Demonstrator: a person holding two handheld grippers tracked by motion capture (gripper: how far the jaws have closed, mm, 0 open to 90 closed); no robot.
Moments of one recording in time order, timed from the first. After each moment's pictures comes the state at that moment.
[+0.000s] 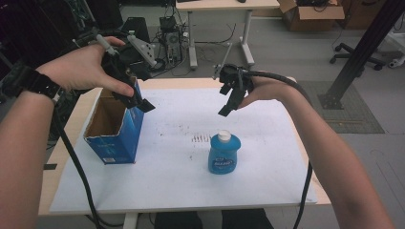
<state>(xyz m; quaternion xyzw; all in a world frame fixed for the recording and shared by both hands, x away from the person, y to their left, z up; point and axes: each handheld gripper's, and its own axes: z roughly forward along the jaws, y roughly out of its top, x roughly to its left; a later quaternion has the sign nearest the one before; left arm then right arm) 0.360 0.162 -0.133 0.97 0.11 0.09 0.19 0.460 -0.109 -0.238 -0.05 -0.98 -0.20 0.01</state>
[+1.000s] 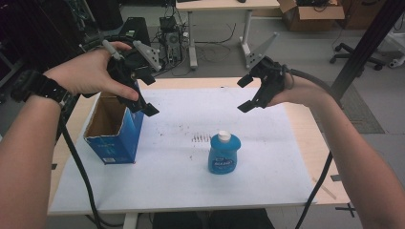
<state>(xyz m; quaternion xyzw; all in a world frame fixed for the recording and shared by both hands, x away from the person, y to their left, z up) 0.359 0.155 -0.142 0.97 0.11 0.08 0.20 0.429 -0.182 -0.206 -0.05 -0.94 -0.34 -0.01</state>
